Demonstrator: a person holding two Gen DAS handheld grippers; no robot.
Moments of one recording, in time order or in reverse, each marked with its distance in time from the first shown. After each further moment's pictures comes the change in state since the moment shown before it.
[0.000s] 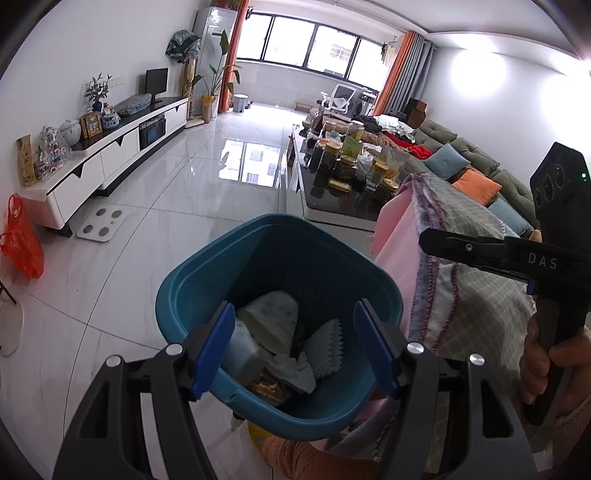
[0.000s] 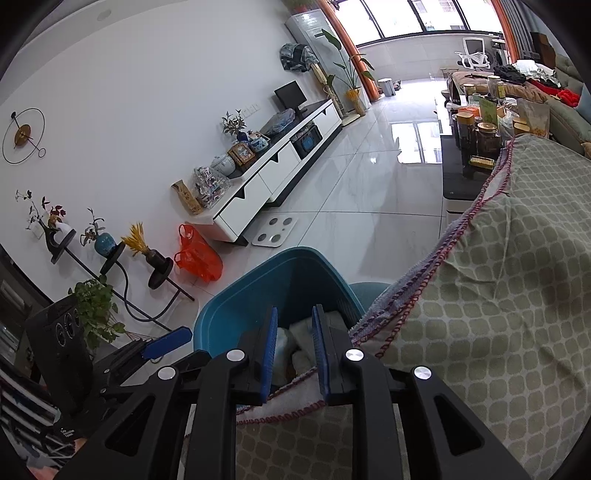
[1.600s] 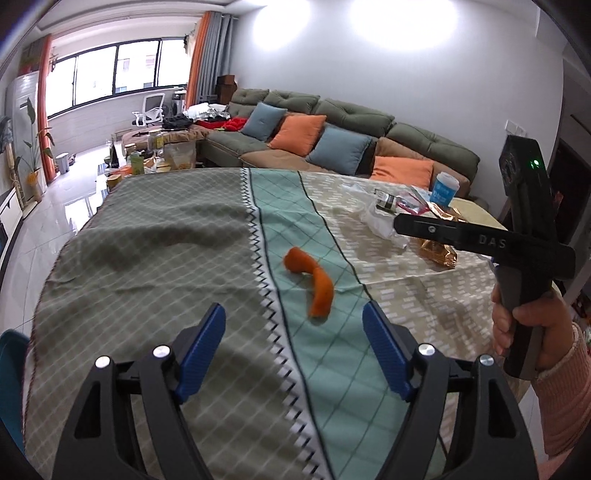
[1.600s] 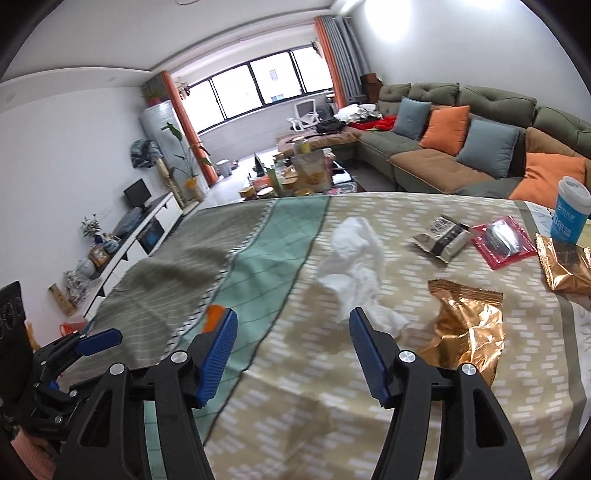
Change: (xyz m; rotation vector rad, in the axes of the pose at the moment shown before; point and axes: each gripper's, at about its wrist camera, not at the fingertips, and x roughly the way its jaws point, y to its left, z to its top) left arm 0.028 -0.313 -0.042 0.523 0.065 -0.492; right arm -0.289 -0.187 -0.117 0.258 -0.355 -0.562
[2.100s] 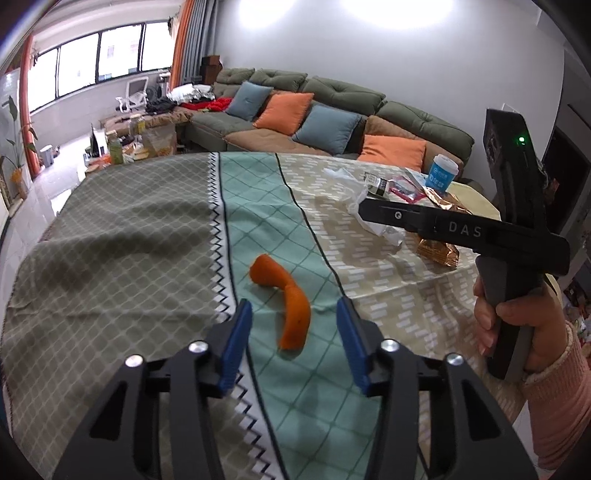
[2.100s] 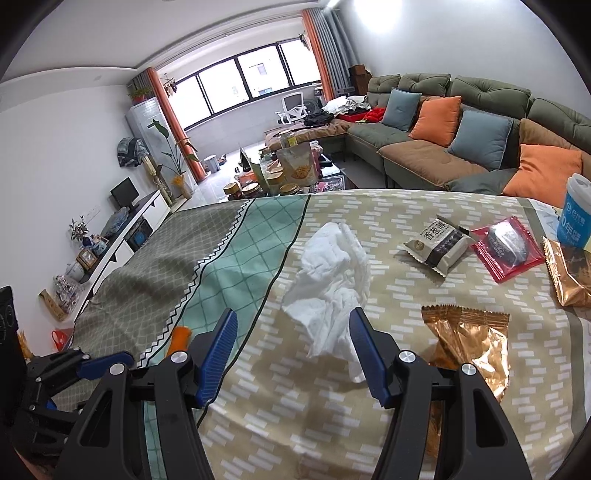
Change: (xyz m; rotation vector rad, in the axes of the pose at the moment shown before) left arm 0.047 -0.013 0.021 0.011 0.097 -0.050; right arm 0.027 -0.021 0.015 0.026 0.026 -0.030
